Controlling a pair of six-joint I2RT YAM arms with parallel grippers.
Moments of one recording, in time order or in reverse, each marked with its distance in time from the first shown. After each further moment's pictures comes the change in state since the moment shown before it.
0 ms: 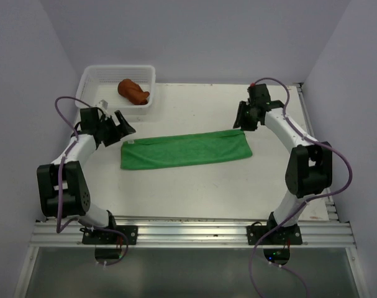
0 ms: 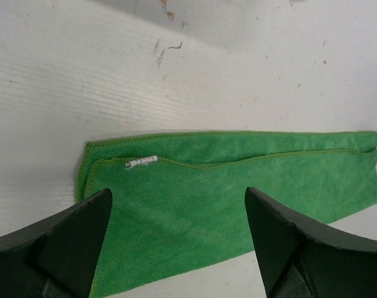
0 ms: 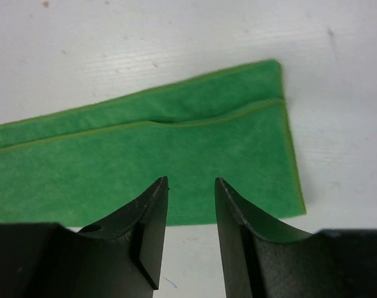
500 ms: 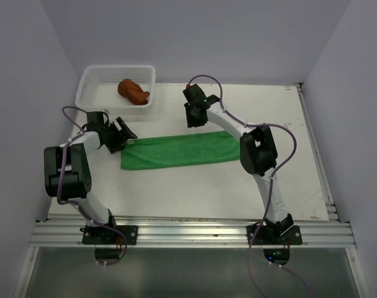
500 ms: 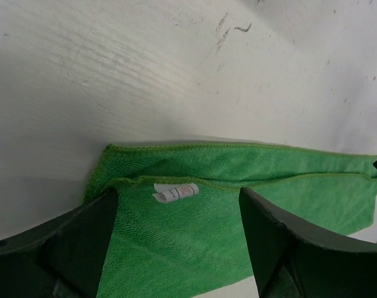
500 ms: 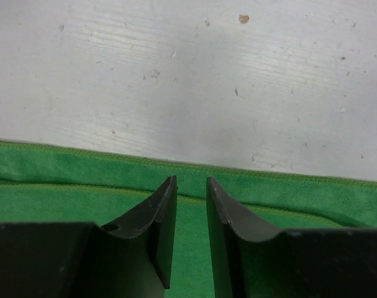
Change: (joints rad) left arm 0.002 0.183 0.003 0.039 -0.034 -0.123; right arm 0.353 0.519 0.557 -0.075 0.200 -0.034
